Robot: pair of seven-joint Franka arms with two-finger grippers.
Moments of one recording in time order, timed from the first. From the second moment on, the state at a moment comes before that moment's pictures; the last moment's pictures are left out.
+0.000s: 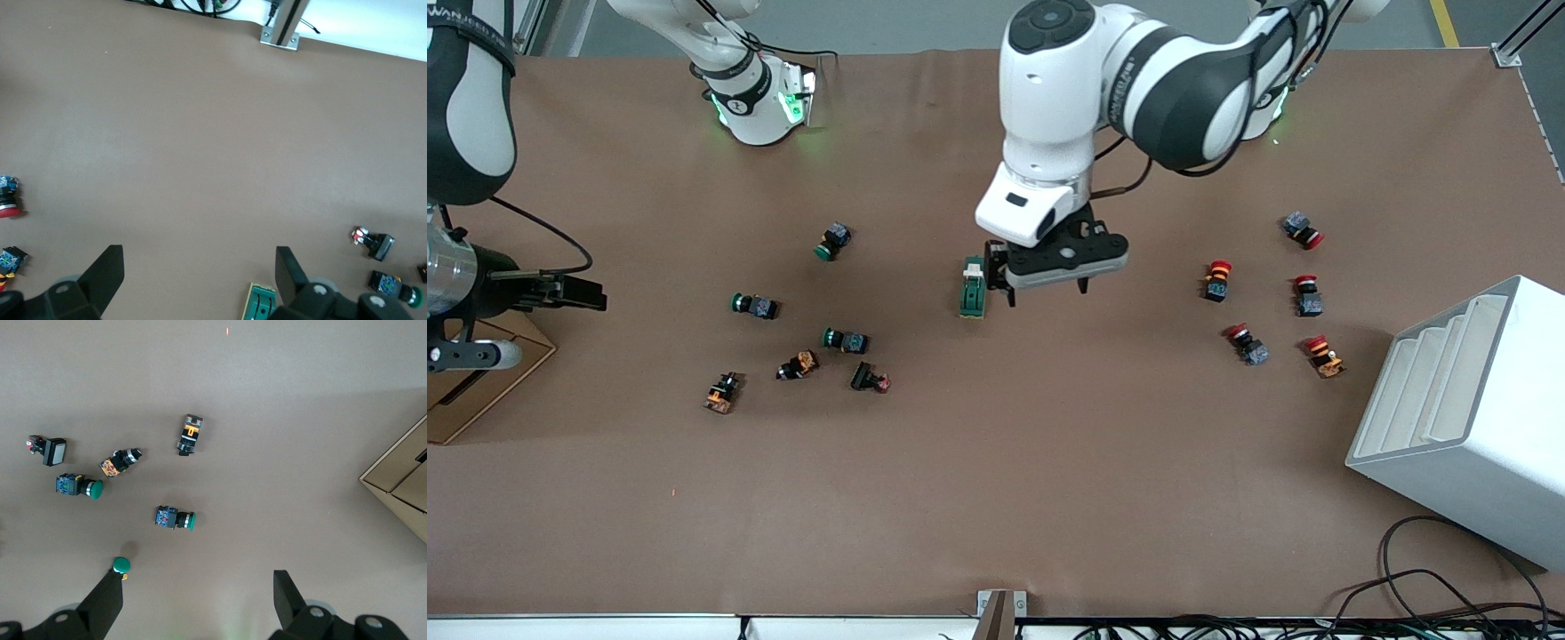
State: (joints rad) left arm -0.33 0.48 -0.56 -1.28 0.49 1.85 -1.13; right arm 0.01 0.29 -0.03 -1.34 -0.02 1.45 -0.02
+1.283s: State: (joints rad) left arm -0.05 0.39 -0.55 -1.28 0.35 1.80 -0.68; right arm -0.02 0.27 -0.02 -1.30 -0.01 1.44 -0.02
